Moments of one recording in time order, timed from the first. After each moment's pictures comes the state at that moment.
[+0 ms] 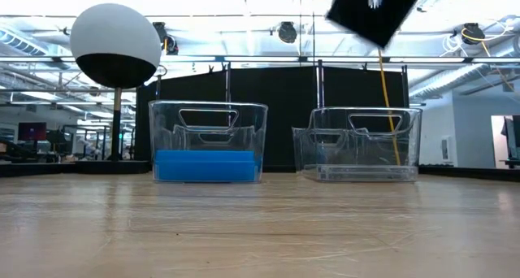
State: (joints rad) left arm -0.23 0.80 0.71 -0.09 0.12 0.43; right arm 0.22 0.88 1.11 -0.53 0.55 -0.14
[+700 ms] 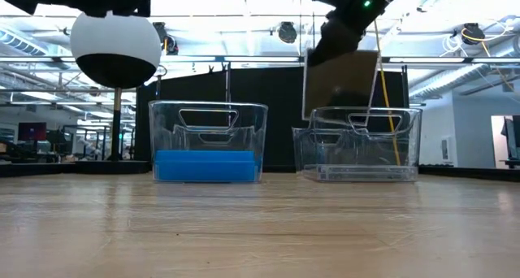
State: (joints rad) left arm -0.16 0.79 0.49 0.07 0.12 0.47; right arm 0.00 1.37 1.03 -0.36 0.65 -0.22
